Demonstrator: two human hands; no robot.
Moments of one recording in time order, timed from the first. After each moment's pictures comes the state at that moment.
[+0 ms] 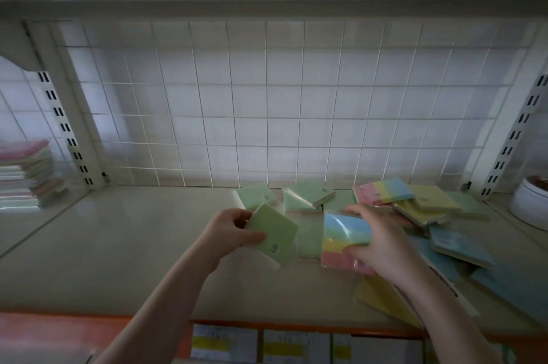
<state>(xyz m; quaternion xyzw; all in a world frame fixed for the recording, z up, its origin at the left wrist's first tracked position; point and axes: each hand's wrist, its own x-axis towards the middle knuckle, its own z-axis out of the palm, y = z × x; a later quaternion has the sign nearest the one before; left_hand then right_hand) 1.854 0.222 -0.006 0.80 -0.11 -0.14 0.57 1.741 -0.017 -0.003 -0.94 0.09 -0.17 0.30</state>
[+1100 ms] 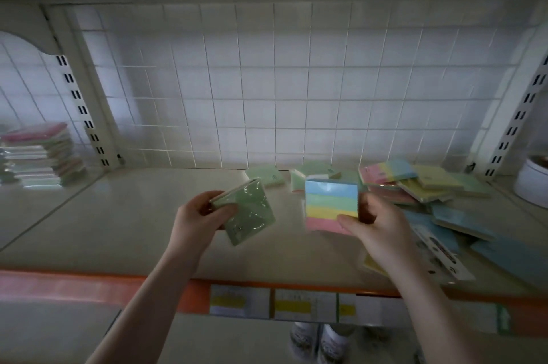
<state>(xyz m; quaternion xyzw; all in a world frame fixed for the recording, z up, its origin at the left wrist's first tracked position) 1.810 0.266 -0.008 0.70 -0.07 0.05 0.71 1.715 0.024 -0.001 -0.84 0.11 -0.24 0.47</state>
